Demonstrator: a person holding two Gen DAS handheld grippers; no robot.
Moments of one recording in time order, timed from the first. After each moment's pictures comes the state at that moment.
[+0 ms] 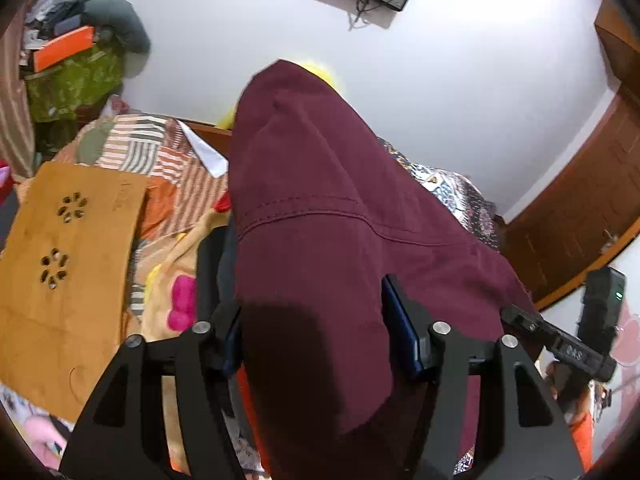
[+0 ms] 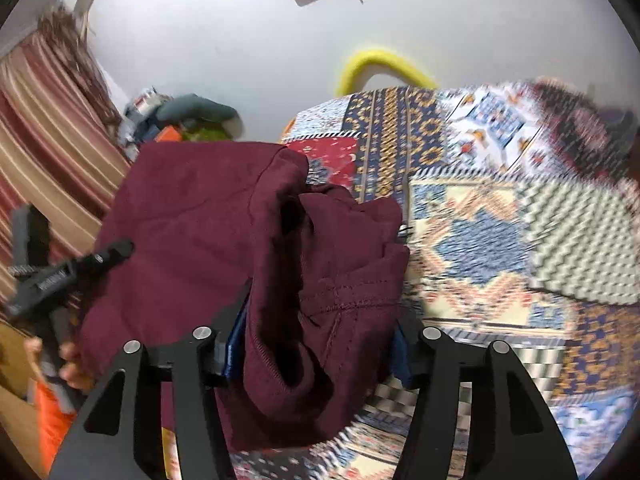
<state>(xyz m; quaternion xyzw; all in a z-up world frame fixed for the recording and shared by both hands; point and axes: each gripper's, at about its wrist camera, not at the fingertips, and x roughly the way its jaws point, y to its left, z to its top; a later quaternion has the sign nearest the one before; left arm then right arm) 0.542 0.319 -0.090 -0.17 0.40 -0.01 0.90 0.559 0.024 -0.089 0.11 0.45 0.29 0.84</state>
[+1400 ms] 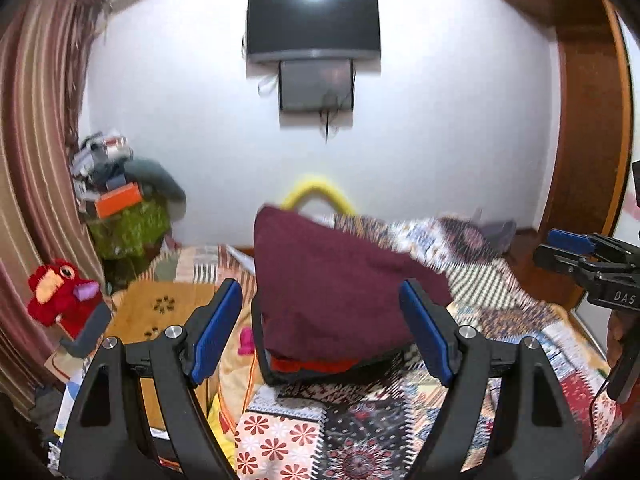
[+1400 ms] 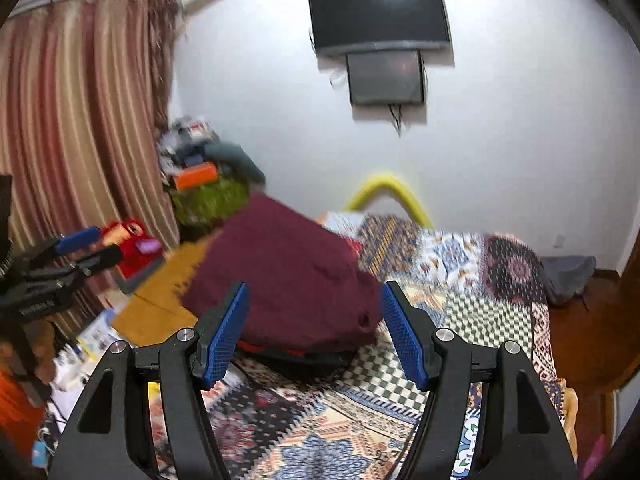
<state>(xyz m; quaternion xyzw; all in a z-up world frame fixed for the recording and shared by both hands) 0.297 0.188 0.022 0.01 0.19 0.05 0.98 0.375 -0.028 0.046 0.00 0.23 0.31 0.92</state>
